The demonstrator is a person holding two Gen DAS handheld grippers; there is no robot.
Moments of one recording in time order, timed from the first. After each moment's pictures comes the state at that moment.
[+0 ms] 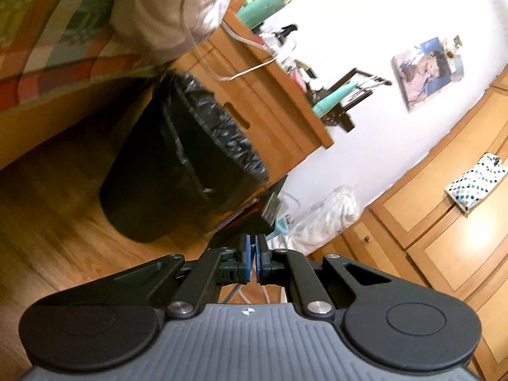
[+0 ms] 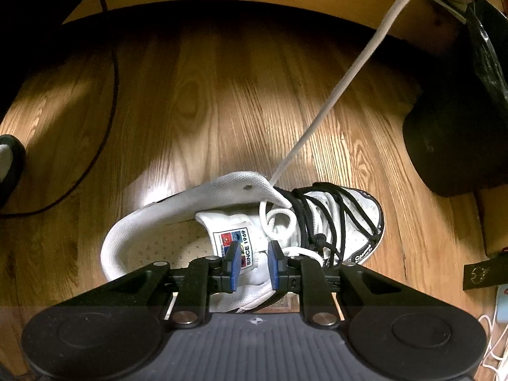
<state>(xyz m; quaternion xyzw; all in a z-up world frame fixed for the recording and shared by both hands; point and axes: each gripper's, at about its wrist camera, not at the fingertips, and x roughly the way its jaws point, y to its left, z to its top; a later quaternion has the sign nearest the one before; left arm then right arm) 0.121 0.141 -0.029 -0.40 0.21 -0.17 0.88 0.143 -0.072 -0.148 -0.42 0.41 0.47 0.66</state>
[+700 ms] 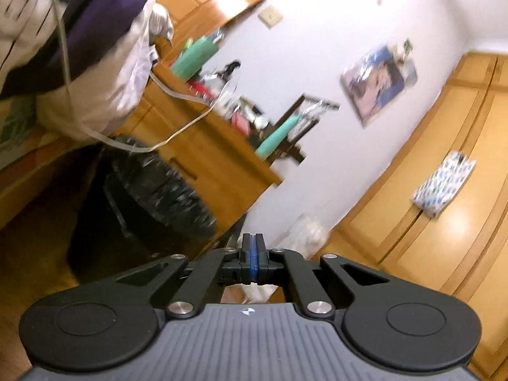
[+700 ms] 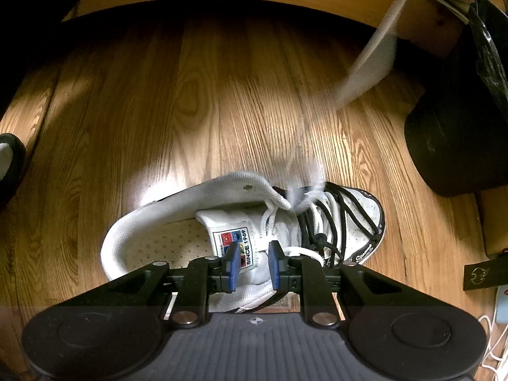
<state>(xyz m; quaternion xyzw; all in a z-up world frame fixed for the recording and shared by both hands) 0.121 0.146 0.050 -0.36 0.13 -0.20 0.90 0.144 -0.073 -0.148 -0.42 0.41 0.47 0.66</state>
